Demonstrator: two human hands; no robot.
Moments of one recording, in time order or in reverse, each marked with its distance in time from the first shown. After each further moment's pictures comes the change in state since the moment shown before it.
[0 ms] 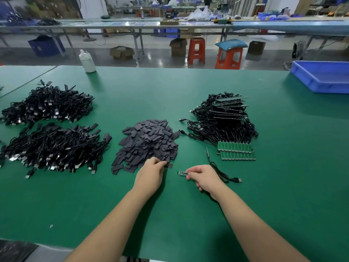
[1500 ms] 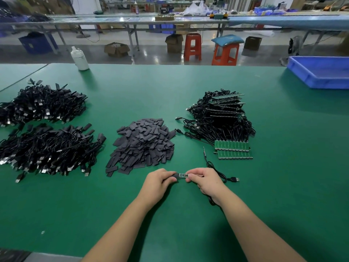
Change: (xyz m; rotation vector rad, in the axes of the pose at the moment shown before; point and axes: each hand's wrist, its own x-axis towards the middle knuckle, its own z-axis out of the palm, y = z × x) left_hand -0.015 0.026 0.009 -0.404 -0.102 0.089; right_hand 0.002 0.023 -0.011 0.150 -0.038 -0.079
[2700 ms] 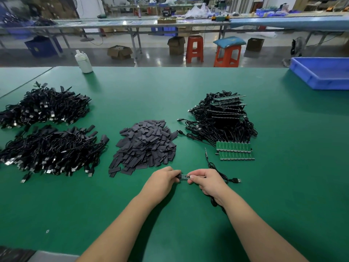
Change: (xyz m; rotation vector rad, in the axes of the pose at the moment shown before) left_hand 0.009 0.011 -0.005 0.256 -0.115 0.104; right_hand 0.001 0.001 -0.003 0.005 -0.031 0.039
